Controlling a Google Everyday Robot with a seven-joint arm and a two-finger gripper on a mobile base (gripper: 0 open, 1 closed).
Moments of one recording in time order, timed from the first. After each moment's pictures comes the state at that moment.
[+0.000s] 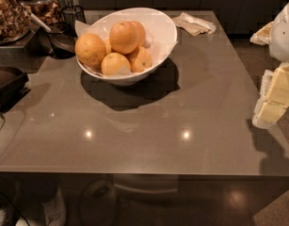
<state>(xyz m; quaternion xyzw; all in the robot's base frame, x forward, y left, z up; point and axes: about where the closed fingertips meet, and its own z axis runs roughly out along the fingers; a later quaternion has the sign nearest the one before) 0.438 -0.216 0.977 -0.60 0.78 -0.04 0.16</state>
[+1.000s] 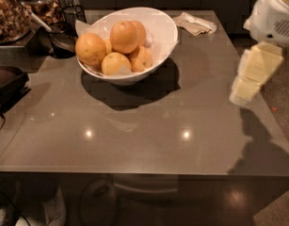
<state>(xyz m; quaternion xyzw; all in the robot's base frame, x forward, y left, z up) 0.476 -0.207 0.987 -0.56 0.81 -0.06 0.16</state>
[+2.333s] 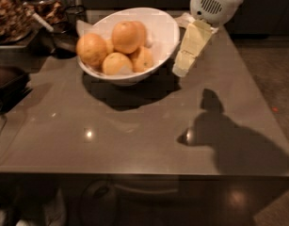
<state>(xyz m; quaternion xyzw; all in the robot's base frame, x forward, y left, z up) 0.552 -0.121 0.985 -0.51 0.85 -0.02 0.16</state>
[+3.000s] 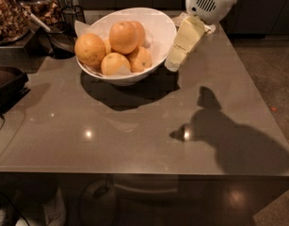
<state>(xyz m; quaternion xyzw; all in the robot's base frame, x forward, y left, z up) 0.564 -0.111 0.987 -0.49 0.85 0.00 0.19</state>
